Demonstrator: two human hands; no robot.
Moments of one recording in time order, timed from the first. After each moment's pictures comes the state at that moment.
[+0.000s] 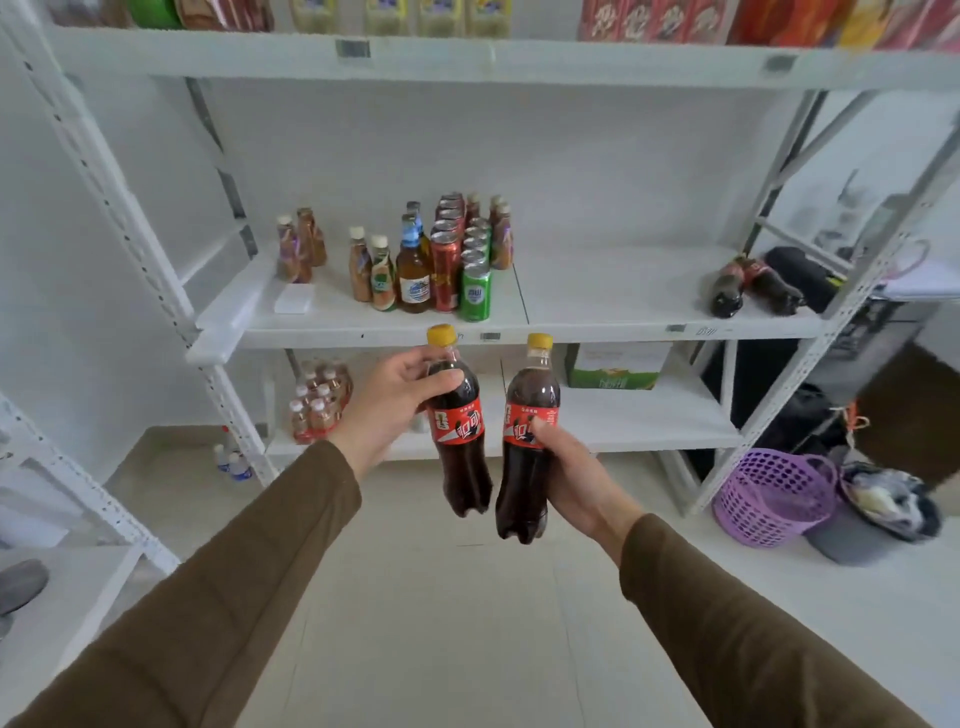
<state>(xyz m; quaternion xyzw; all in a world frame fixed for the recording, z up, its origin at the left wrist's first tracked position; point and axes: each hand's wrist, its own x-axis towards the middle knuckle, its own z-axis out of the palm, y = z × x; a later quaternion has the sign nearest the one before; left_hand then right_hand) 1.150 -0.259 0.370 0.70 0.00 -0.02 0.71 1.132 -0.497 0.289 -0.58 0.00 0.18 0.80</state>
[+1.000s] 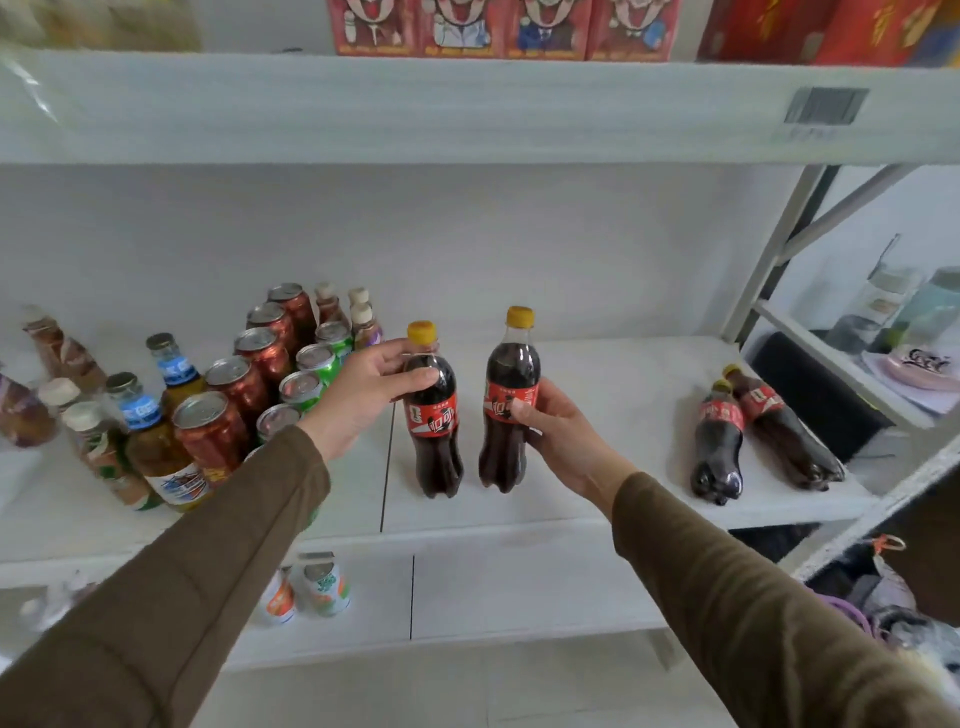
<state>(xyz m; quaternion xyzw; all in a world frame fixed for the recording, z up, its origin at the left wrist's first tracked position) 1.647 -0.449 0.370 0.73 -0.08 -0.03 0.68 1.639 -0.709 0.316 -0.61 -0.09 0.11 0.78</state>
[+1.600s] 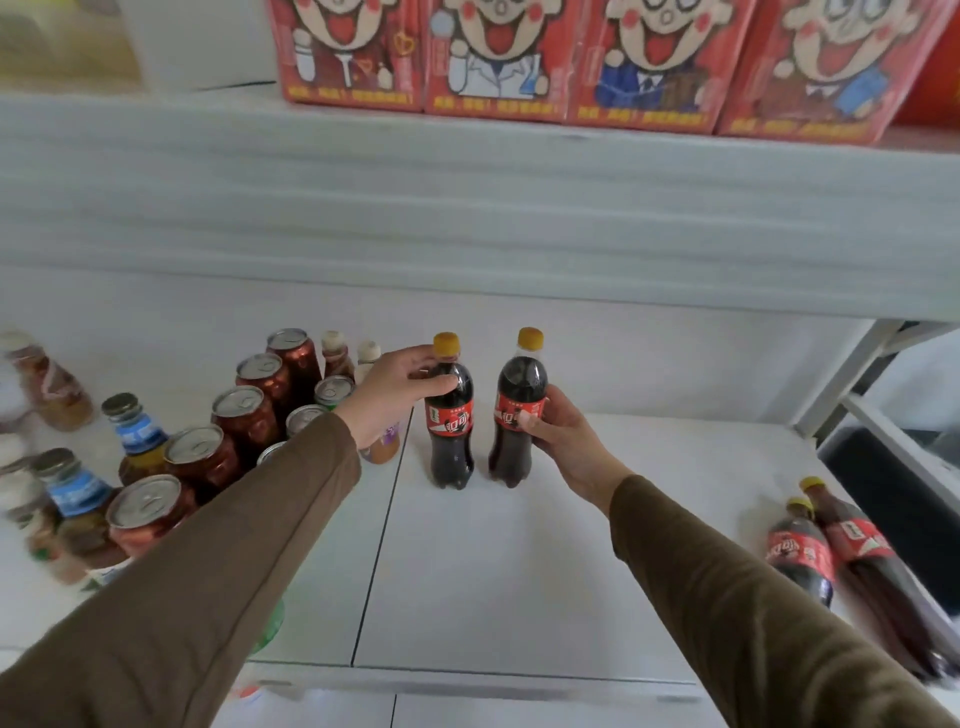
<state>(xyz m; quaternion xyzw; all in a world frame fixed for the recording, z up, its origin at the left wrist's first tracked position) 1.797 -0.448 0.370 0.77 -0.04 0.01 0.64 1.815 -0.701 0.312 -0.67 -0.11 0.12 0.72</state>
